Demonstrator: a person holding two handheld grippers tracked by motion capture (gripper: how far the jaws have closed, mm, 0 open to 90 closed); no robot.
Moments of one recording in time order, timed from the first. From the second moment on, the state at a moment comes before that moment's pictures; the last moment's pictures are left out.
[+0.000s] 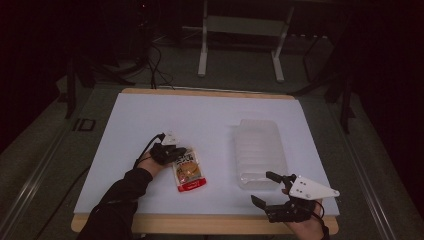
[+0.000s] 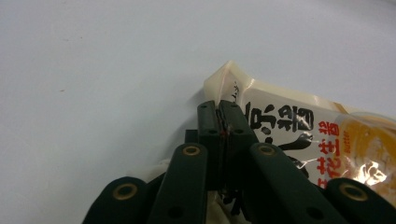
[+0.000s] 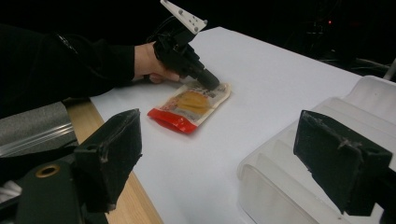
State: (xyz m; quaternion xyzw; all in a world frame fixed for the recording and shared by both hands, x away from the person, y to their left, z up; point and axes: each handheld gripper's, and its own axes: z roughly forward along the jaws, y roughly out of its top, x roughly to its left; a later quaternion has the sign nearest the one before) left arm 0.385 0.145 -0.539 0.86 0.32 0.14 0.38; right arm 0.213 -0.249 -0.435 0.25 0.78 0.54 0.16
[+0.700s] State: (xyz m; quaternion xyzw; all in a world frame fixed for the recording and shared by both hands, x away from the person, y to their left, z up) left arm 0.370 0.155 -0.494 0.85 0.29 0.13 0.42; right arm 0.214 -0.252 -0.434 0.26 0.78 0.54 0.17
